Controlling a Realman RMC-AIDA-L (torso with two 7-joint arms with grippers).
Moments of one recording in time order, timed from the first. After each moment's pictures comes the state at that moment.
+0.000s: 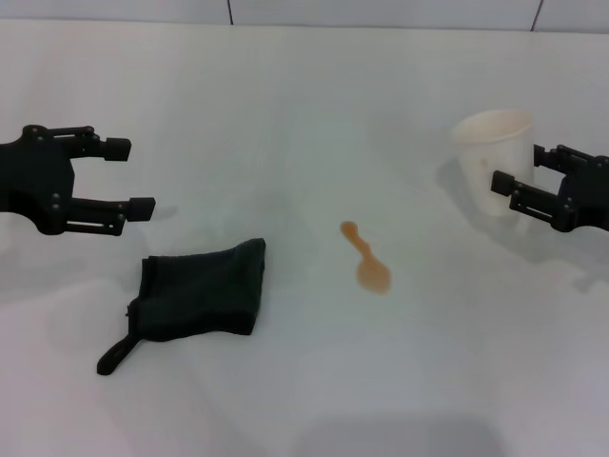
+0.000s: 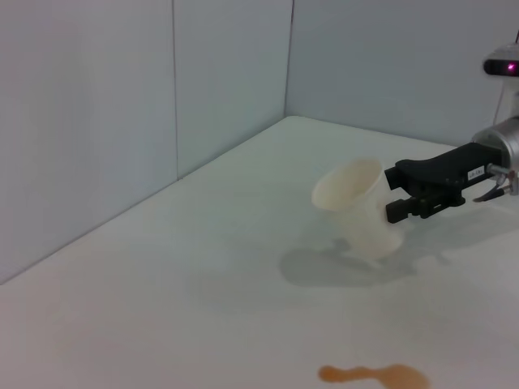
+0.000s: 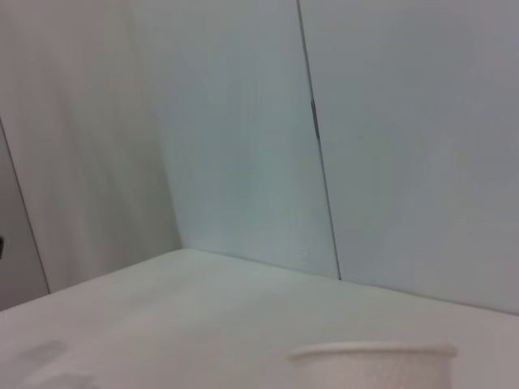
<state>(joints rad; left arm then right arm) -0.50 -1.94 0.74 0.94 2.03 1.74 -1.50 0.39 2.01 -0.83 -0.45 -1.52 -1.33 1.07</state>
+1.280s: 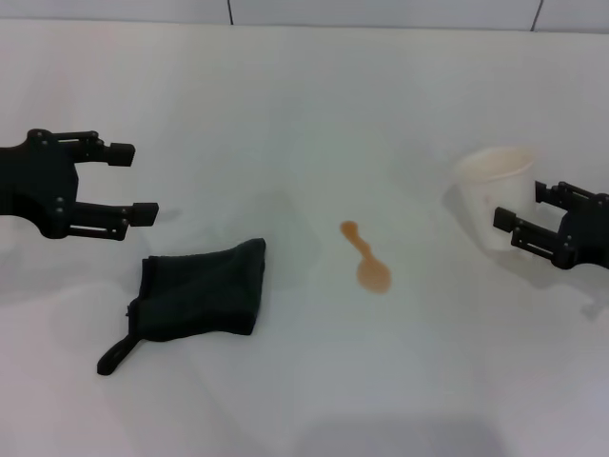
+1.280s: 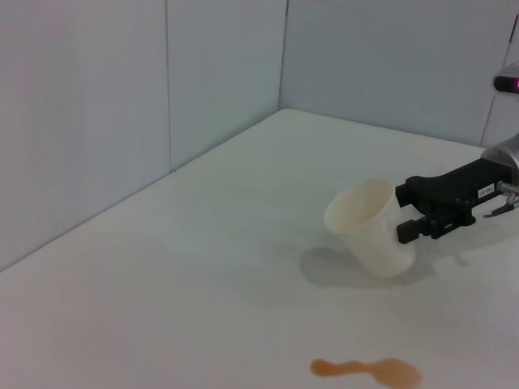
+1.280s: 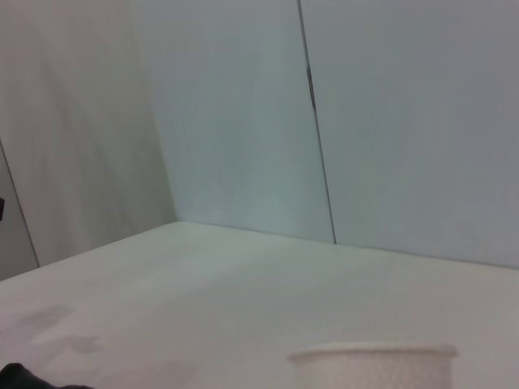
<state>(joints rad) -0.50 -1.95 0.75 0.94 2.05 1.74 -1.51 0.36 2.01 -0.83 -0.37 -1.51 -1.32 0.98</state>
